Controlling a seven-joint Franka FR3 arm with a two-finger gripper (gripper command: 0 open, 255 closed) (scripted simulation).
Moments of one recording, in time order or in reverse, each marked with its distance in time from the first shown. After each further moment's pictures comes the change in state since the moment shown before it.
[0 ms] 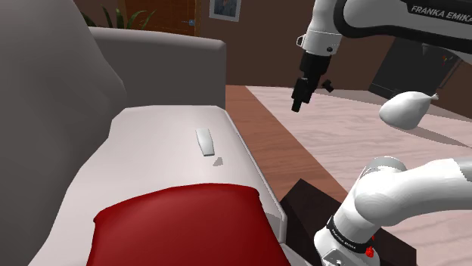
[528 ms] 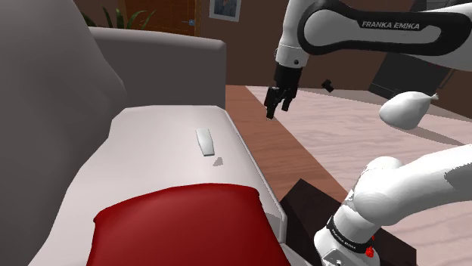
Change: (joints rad) arm -0.021 0.155 0.072 -0.013 0.046 0.166 0.152
